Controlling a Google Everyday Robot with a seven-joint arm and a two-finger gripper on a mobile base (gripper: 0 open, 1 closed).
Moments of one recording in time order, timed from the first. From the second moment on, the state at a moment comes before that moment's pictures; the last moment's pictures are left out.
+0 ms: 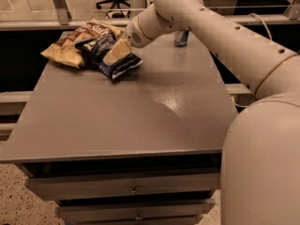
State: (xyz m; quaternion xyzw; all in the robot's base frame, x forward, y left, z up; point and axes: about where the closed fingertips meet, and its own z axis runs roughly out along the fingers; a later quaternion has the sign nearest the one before) arm 0.744 0.077 0.885 -0.50 0.75 0.19 0.39
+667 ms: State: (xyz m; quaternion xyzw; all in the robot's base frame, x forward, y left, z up) arm 0.716 0.039 0.904 -0.49 0.74 0.18 0.42
